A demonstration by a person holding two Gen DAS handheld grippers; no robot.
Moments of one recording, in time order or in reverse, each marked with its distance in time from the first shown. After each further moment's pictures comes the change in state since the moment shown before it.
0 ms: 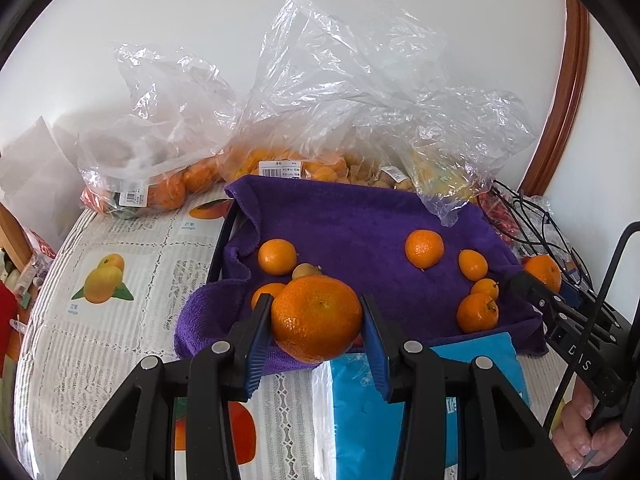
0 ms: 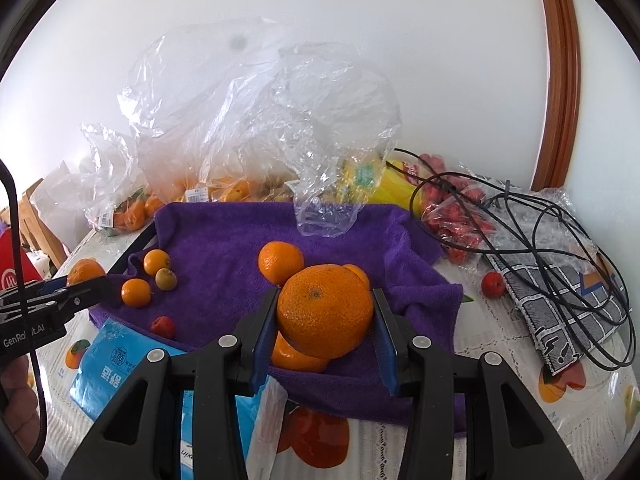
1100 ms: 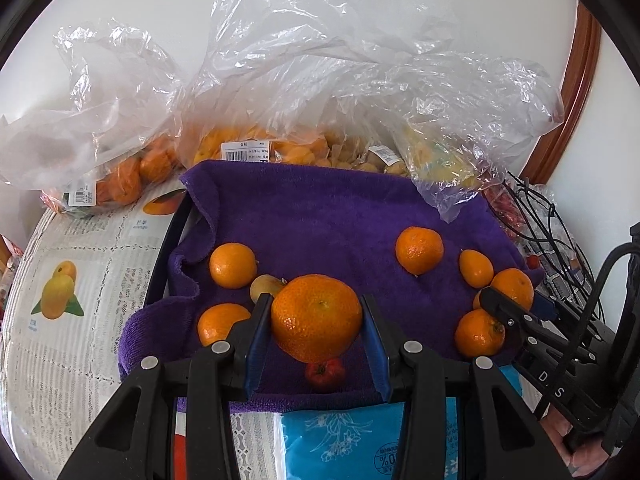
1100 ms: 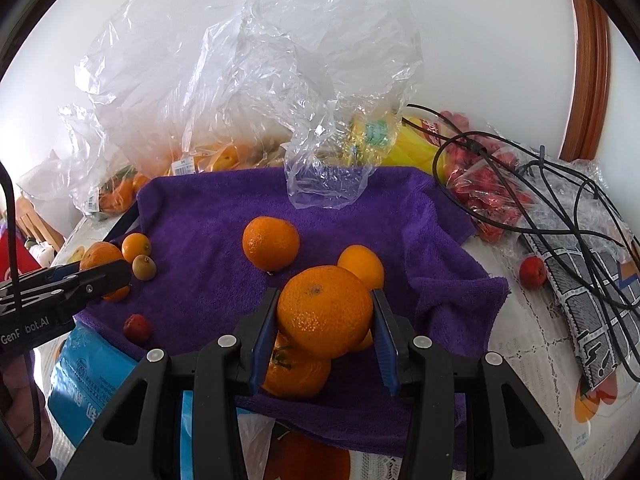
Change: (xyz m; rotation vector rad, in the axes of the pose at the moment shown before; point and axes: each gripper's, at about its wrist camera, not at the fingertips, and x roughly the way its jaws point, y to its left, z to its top) left arm 0.052 -0.025 0.016 0.003 0.103 -0.035; right arm 0.052 -0.007 0.002 0.003 0.121 0.046
